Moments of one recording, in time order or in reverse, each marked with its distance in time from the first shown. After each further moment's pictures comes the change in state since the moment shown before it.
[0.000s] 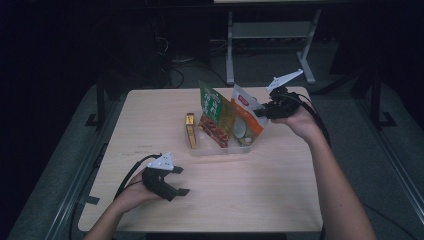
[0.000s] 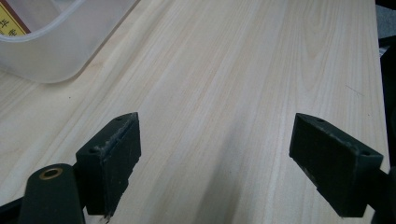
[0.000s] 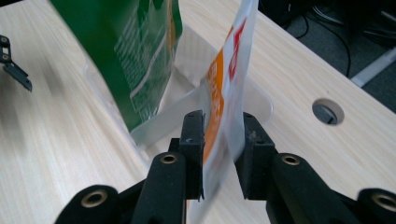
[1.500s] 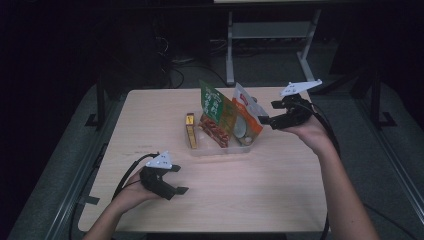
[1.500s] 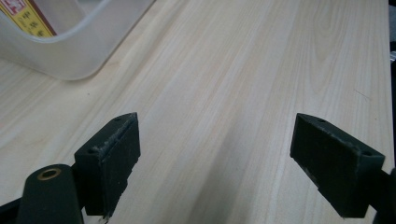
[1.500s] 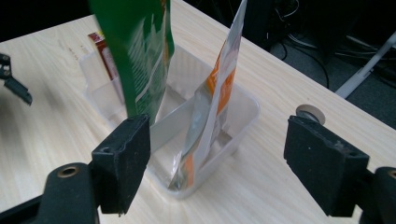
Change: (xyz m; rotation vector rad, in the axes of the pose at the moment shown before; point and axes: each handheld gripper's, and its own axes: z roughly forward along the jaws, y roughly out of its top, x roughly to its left) left arm -0.001 0.004 -0.008 0.006 0.053 -0.010; right arm 0.008 -0.029 -0.022 -0.146 -0.059 0.041
